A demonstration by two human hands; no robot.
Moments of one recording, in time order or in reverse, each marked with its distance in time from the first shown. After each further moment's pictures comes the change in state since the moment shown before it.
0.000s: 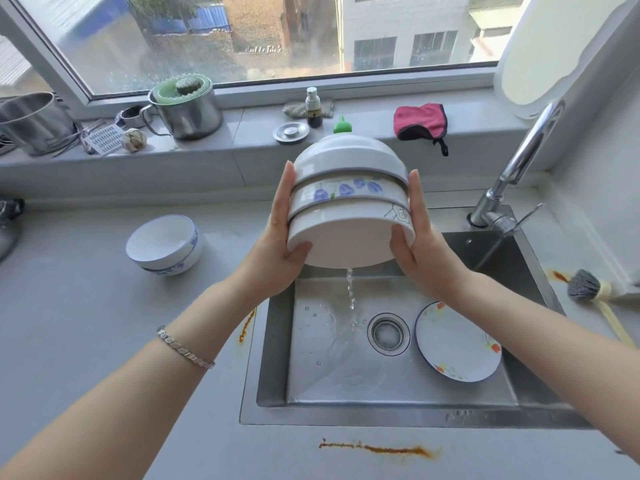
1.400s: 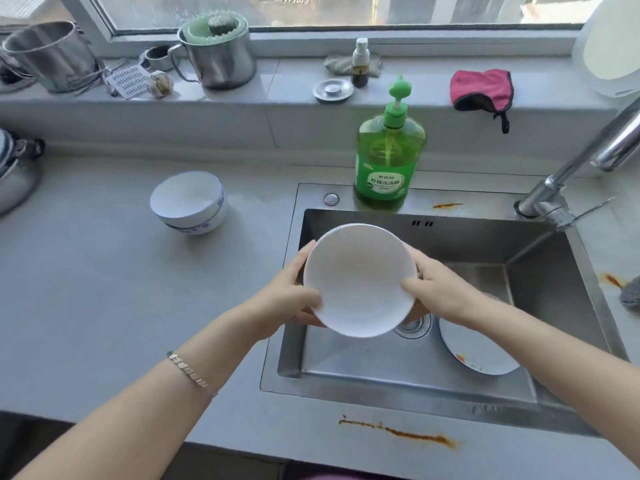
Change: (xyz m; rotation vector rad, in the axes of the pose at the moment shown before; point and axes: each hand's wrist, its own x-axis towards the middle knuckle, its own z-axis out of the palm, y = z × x) left_hand -0.073 -0.026 0.003 -0.544 -0.165 -0.930; right_hand -0.024 -0.009 0.048 0.268 -0.465 0.833
